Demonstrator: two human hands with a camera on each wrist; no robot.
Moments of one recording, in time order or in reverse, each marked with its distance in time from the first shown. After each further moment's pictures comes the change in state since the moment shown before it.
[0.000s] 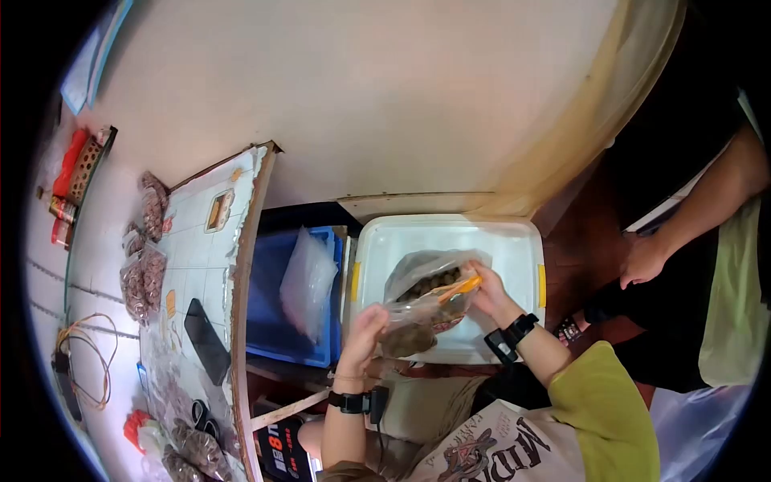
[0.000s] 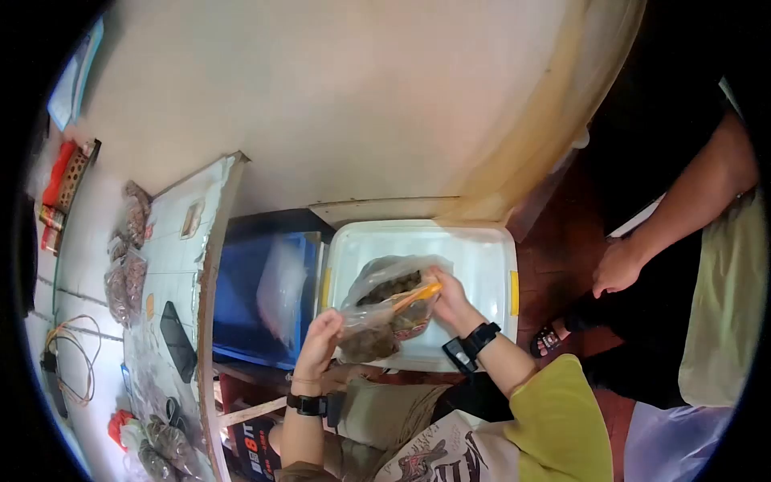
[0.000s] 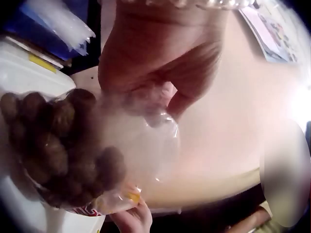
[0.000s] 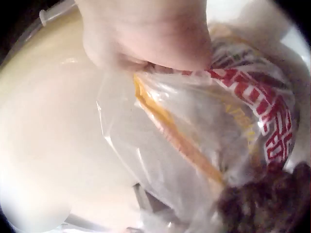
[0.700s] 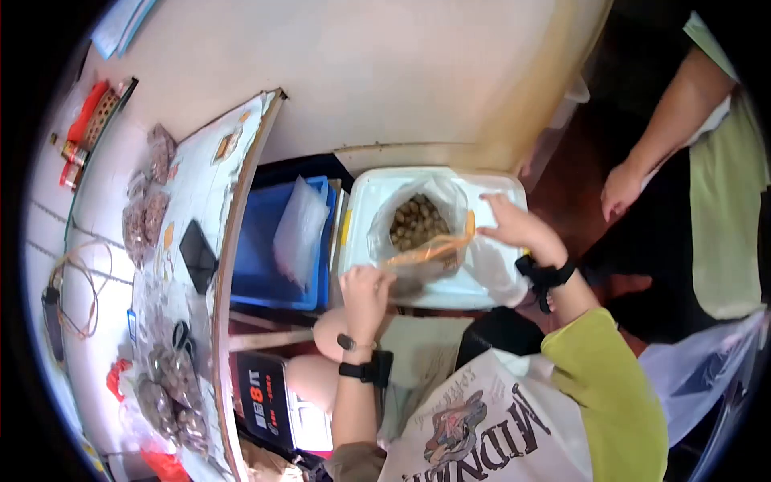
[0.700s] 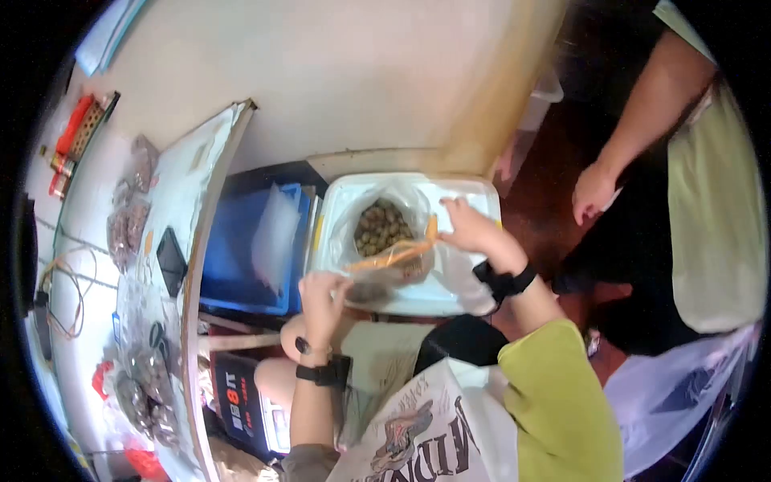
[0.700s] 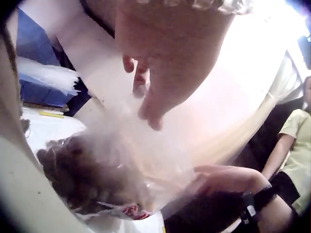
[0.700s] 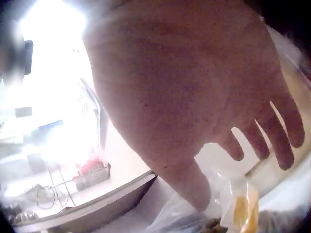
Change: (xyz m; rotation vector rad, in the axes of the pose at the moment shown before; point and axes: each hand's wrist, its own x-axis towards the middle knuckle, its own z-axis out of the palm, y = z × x) left_hand -0.082 -0.025 0.056 1.221 0.378 0.590; right_hand -0.096 -0.084 0.006 -2.143 -0.166 -0.504
